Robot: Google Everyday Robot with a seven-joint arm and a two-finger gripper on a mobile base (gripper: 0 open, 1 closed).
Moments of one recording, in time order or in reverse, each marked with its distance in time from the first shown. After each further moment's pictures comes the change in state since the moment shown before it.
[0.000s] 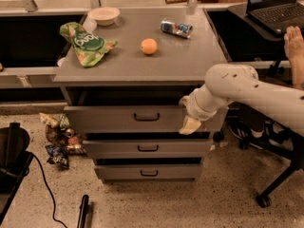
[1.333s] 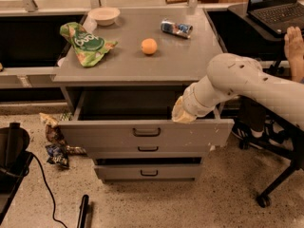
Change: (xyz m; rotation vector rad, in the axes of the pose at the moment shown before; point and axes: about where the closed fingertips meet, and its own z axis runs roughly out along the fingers) arm -0.036 0.006 -0.033 -0.013 -0.092 -0.082
